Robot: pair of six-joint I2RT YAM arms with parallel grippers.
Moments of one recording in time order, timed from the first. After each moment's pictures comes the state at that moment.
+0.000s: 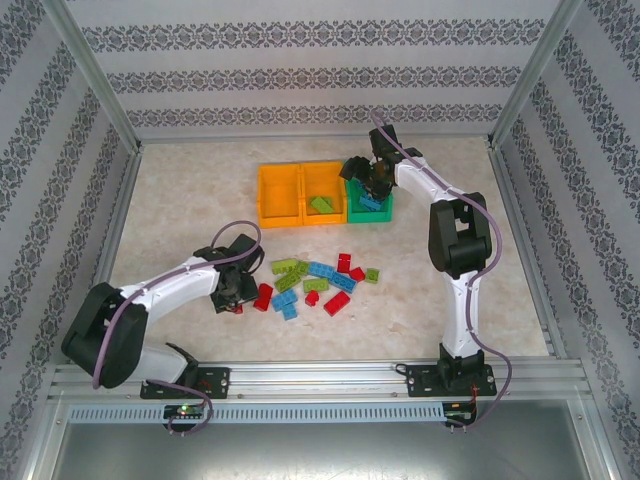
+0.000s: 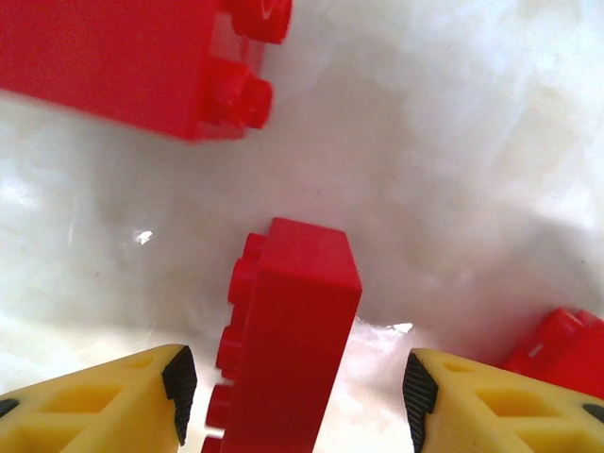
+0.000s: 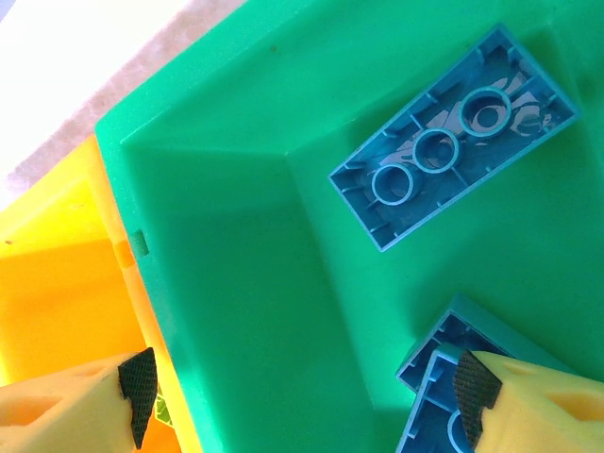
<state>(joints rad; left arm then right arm) -0.50 1.40 0.72 -0.78 -0.08 -0.93 0.25 2.19 1.79 -0.62 -0.26 0.76</state>
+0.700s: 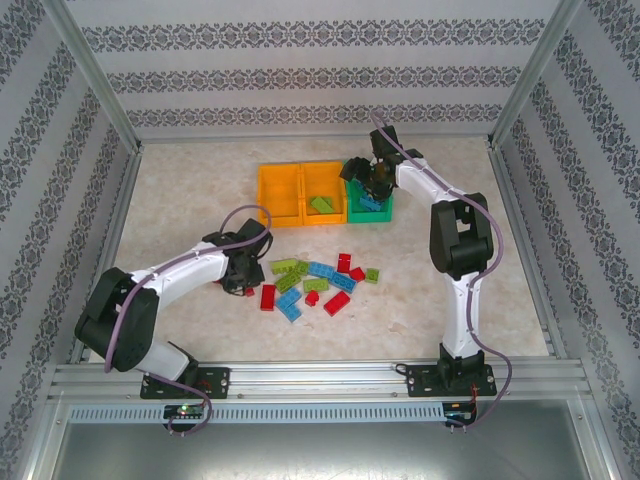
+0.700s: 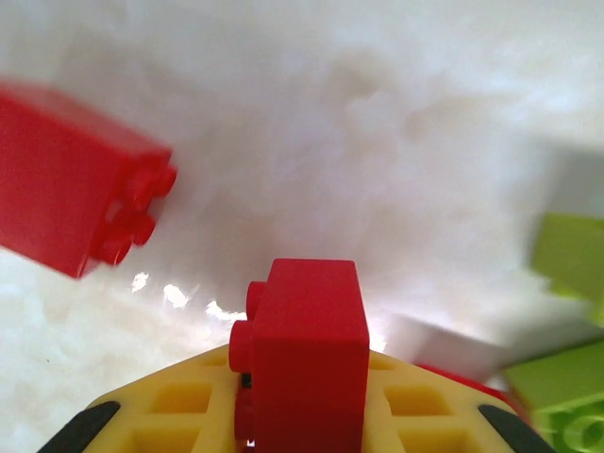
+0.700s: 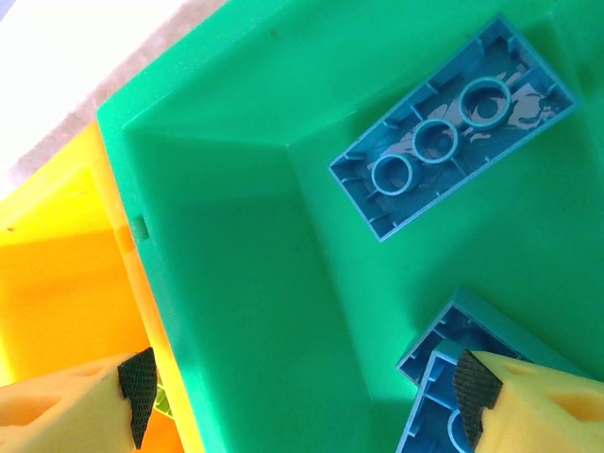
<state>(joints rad) -0.50 1.48 0.90 -0.79 -0.13 -0.86 0.25 2.17 1.75 -0.59 -0.27 0.75</state>
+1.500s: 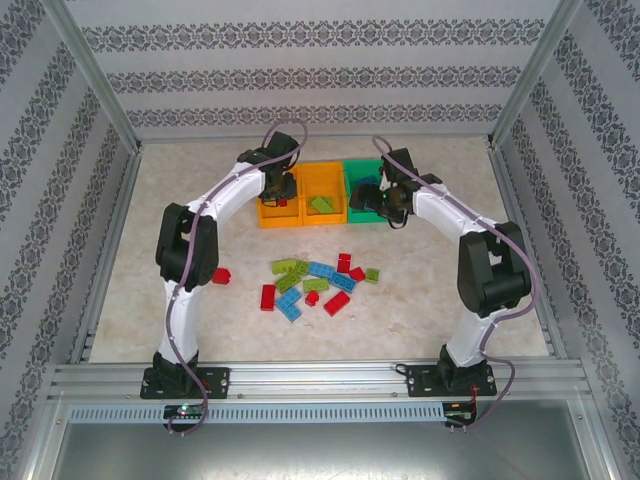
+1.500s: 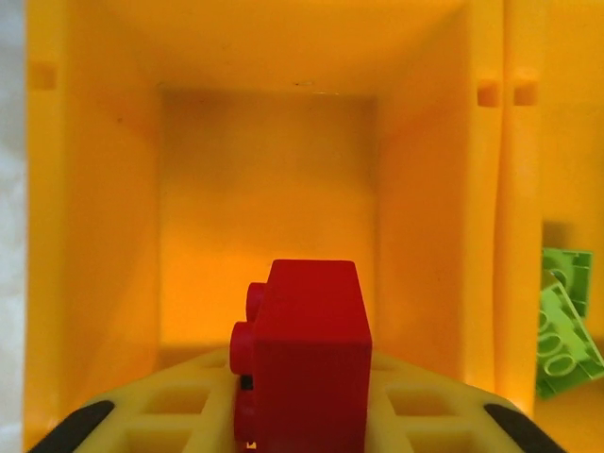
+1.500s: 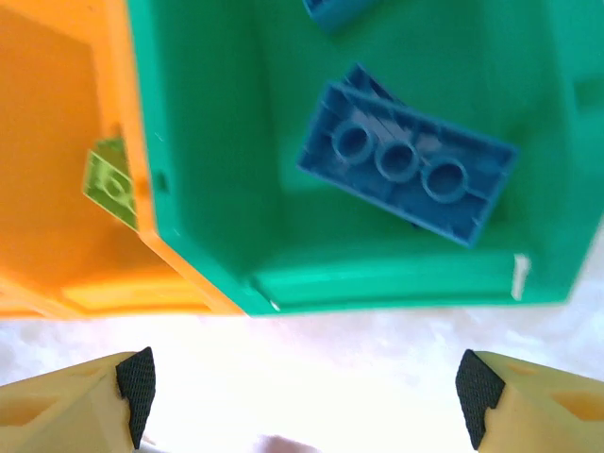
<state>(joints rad) -0.38 2.17 1.88 -0.84 -0.11 -0.50 0.28 1.78 1.30 -0.56 -0.21 0.54</state>
